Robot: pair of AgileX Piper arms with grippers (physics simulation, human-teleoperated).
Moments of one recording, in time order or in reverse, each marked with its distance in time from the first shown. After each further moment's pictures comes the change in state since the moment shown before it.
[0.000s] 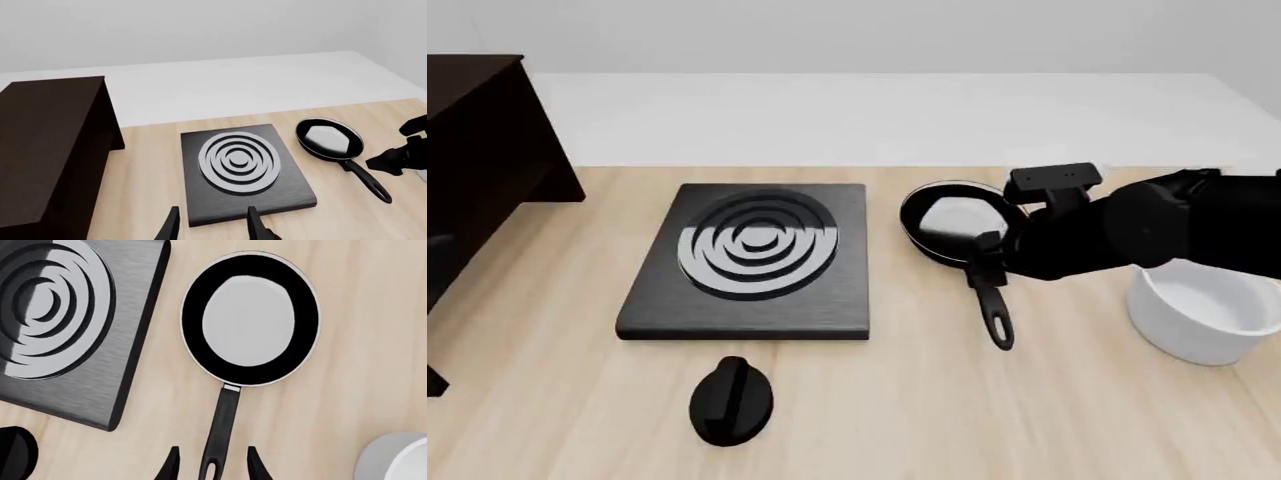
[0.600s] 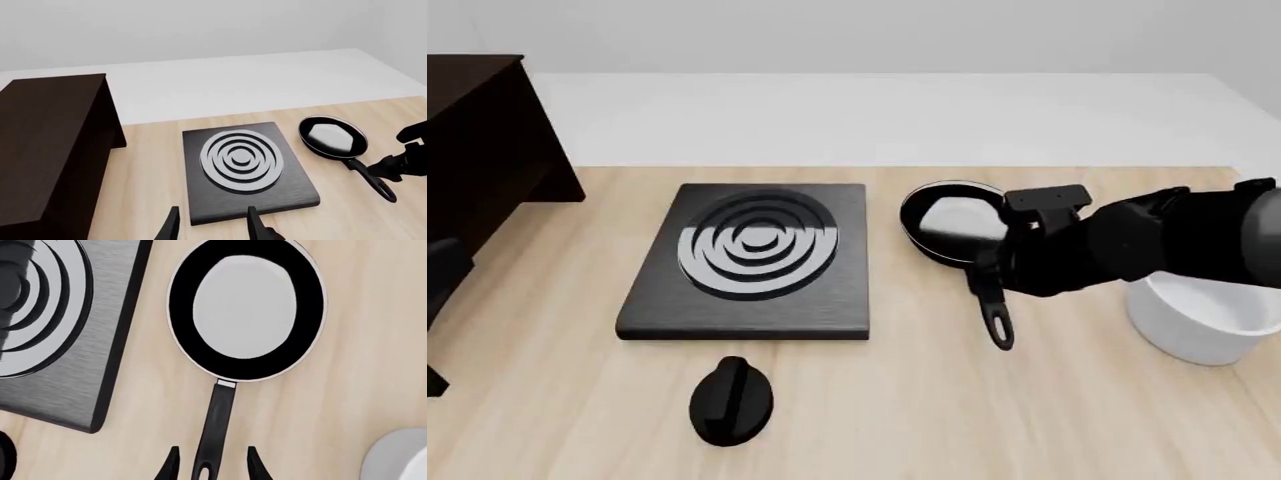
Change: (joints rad) left arm 0.009 0.004 0.016 -0.012 0.006; right arm -0.015 0.073 0.026 -0.041 -0.001
